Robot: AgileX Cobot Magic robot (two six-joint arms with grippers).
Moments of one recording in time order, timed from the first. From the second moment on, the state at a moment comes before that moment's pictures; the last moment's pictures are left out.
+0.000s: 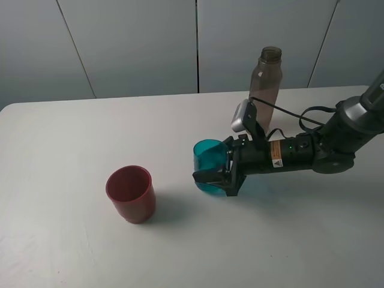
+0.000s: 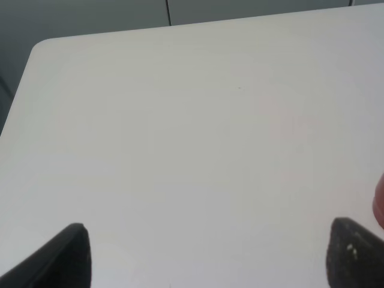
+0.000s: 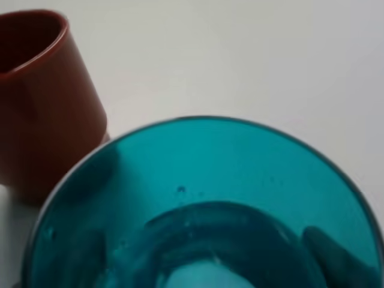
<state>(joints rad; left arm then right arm) -0.08 0.00 -0.51 0.10 1.08 -0.04 0.29 2.17 -0.73 -1.14 -1.04 0.40</state>
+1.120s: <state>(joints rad) -0.08 0.00 -0.51 0.10 1.08 -0.05 0.29 2.10 -0.73 -1.14 -1.08 0.44</state>
